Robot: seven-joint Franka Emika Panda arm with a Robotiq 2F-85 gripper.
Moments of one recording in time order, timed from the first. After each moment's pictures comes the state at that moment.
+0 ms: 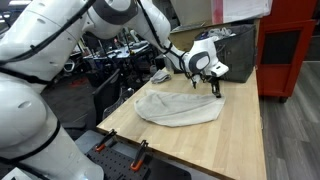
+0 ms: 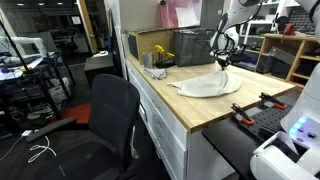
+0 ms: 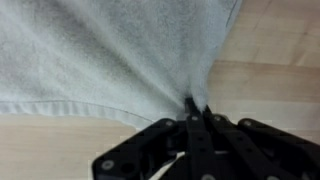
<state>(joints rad) -0.13 0.93 -0.35 -1.61 0.32 2.69 0.87</state>
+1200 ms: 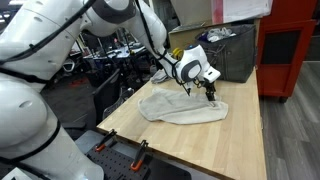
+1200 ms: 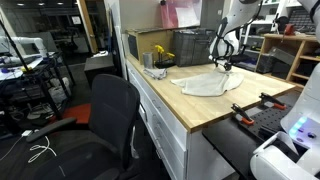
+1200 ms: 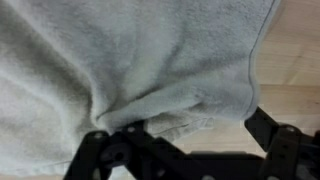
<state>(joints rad) -0.12 0.90 -0.30 -1.78 0.28 2.97 0.89</state>
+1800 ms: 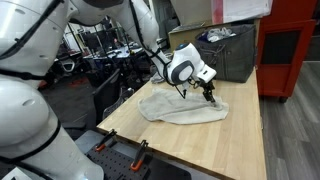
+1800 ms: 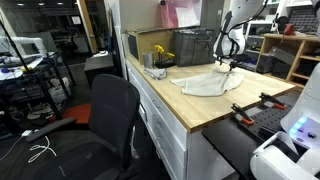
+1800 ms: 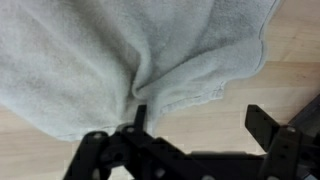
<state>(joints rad) -0.08 0.76 -0.31 -2.02 0.34 3.16 0.82</state>
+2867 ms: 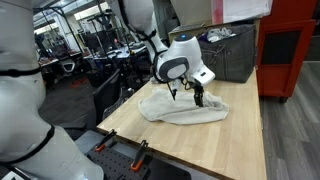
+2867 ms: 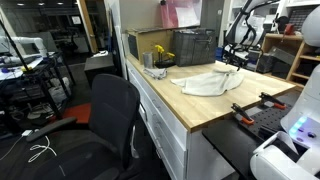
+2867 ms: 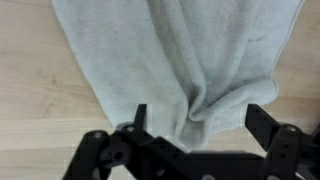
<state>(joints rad) -0.59 0.46 0.14 -2.31 0.38 3.06 0.54</state>
